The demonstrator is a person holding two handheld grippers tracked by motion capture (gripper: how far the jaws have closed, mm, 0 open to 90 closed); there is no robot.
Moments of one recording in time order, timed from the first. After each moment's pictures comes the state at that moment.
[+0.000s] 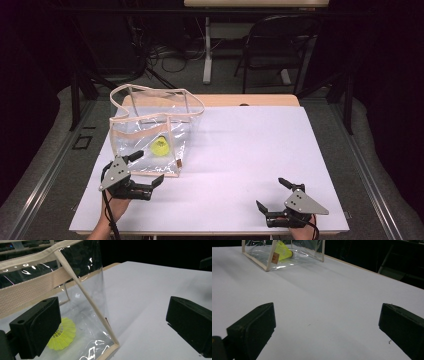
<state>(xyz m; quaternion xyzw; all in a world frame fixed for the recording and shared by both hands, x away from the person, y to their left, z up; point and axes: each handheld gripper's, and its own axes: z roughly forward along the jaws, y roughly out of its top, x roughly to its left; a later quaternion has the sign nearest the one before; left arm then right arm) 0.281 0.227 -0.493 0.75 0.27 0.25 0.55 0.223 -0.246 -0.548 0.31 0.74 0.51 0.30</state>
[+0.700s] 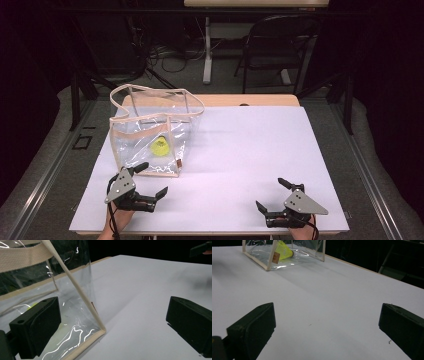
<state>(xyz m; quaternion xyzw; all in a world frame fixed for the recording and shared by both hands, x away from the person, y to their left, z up) 0.267 0.224 -0.526 0.76 0.26 0.23 0.55 0.223 -0.245 -0.549 0.31 0.74 0.51 0.30</state>
